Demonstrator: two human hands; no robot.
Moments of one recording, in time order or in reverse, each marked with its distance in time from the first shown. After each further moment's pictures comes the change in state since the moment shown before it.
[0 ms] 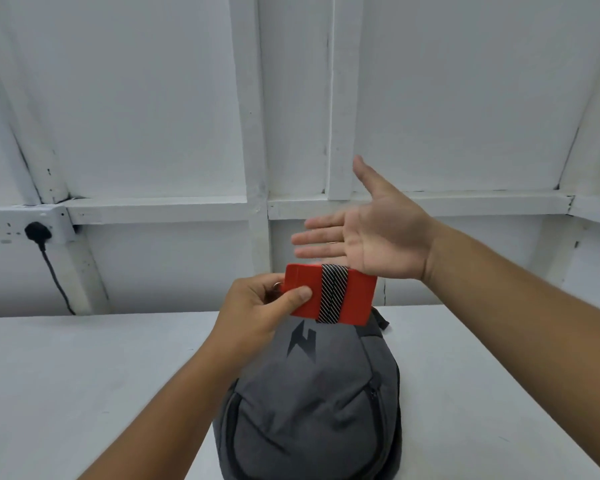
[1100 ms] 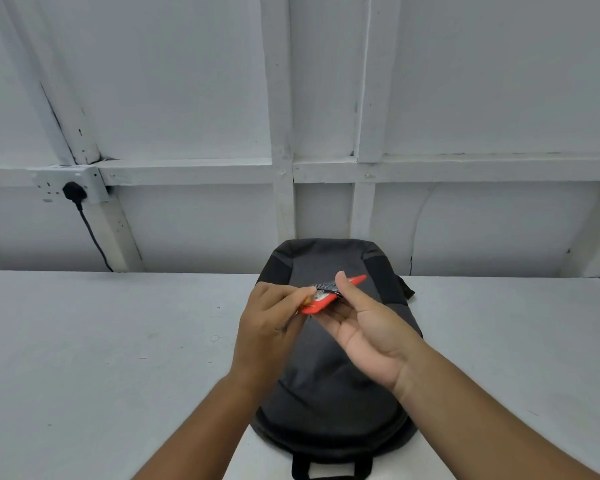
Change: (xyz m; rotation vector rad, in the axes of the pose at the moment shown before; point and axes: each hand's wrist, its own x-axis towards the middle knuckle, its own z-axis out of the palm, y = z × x) left_hand -0.052 -0.070 0.000 0.893 0.341 0.513; right_hand 0.016 0.170 0.026 0.615 0.353 -0.163
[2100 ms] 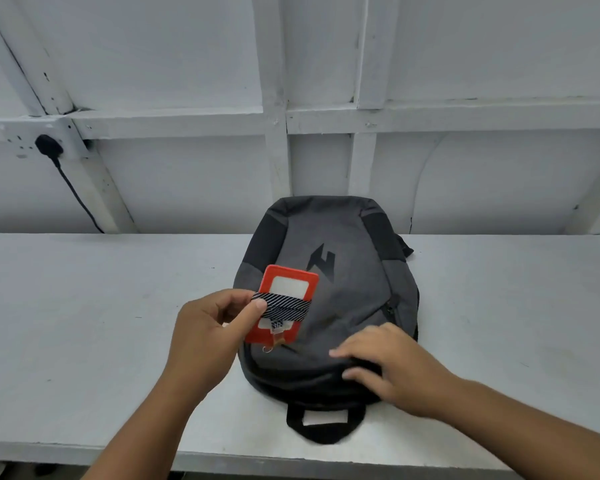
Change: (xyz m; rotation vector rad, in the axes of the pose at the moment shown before) left_hand -0.040 0.002 -0.061 -0.345 -0.237 -0.716; right_hand -0.037 0.017 -0.120 -2.022 -0.453 -0.517
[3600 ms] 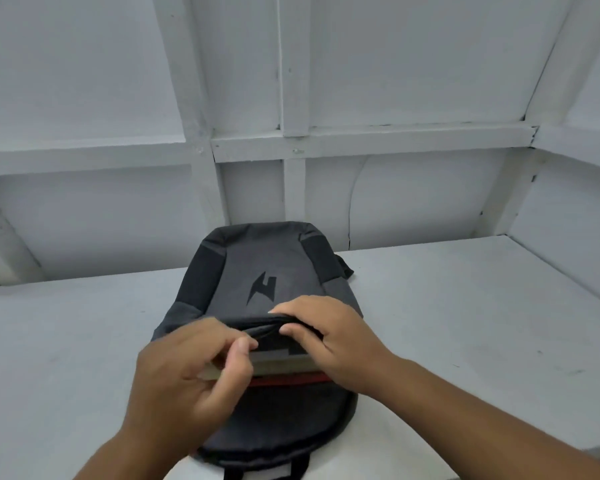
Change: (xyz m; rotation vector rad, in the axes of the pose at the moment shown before) left_hand 0.011 0.050 0.031 0.231 -0.017 0.697; right_hand 0.037 -0.009 -0.050 0.131 0.409 0.008
